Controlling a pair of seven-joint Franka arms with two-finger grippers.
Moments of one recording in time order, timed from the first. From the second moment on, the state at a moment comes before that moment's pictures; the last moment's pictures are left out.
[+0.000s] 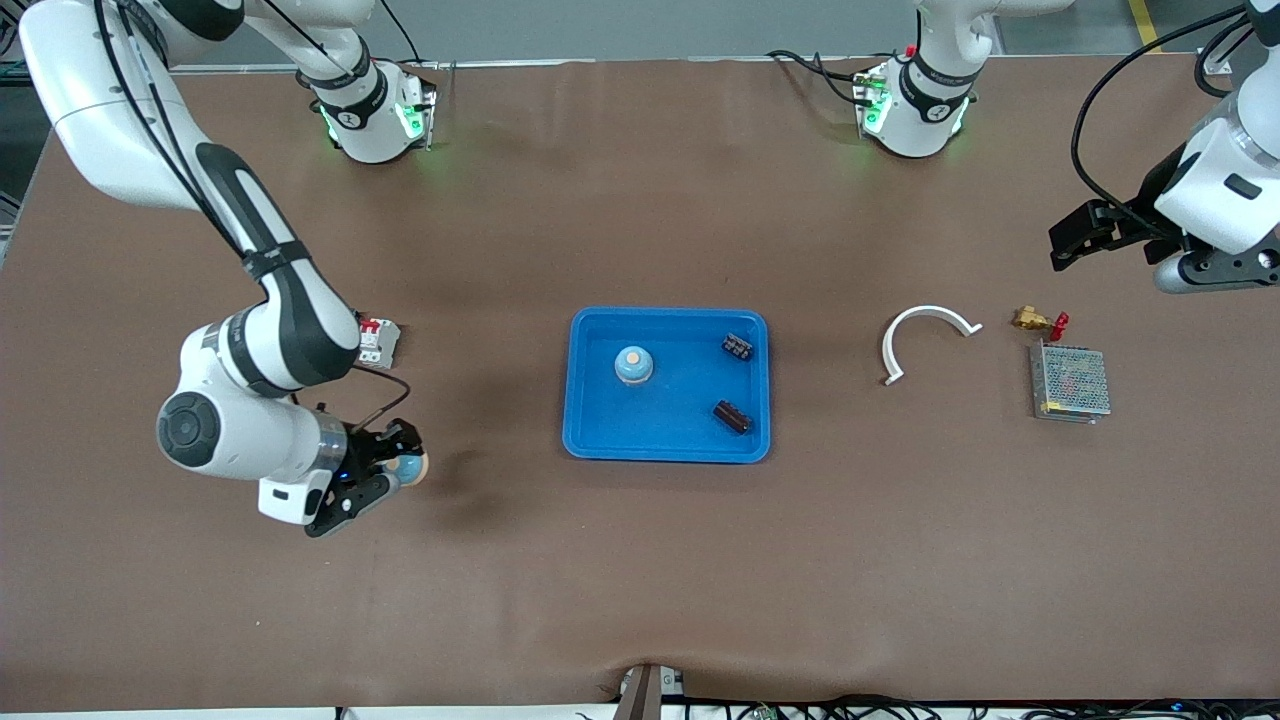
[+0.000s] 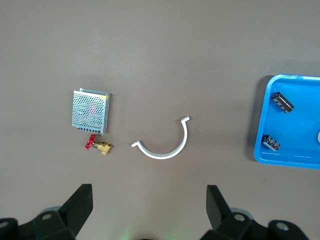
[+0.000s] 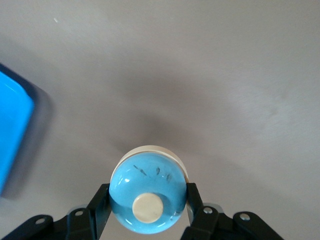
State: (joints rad) left arm -0.06 0.03 -0.08 -1.52 0.04 1.49 -0.18; right arm -0.16 0.71 0.49 -1.46 -0.10 2.05 -0.15
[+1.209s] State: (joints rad) left arm -0.05 0.03 -0.08 -1.52 0.04 1.49 -0.18; right arm 0.34 0.71 0.39 -1.45 -0.12 2.25 0.82
